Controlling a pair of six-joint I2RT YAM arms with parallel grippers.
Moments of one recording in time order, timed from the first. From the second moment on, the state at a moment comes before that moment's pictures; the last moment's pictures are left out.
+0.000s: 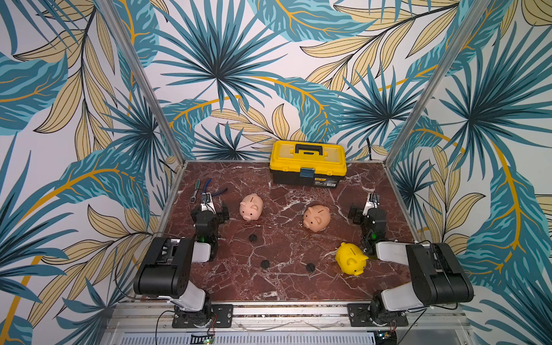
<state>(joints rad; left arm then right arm) -0.02 1.55 0.36 0.95 -0.25 -0.05 0.02 1.48 0.40 0.77 0.31 0.06</state>
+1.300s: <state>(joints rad) -0.31 1.40 0.94 -0.07 0.00 -0.12 0.15 1.11 0.93 -0.27 -0.28 0.56</state>
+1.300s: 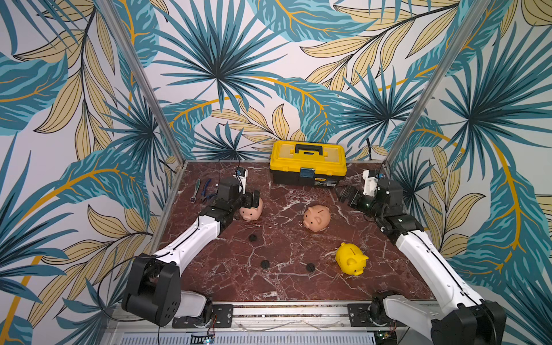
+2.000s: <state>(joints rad) -0.31 1.59 1.07 -0.29 0.09 -0.10 0.36 1.19 1.00 -0.32 -0.30 0.53</state>
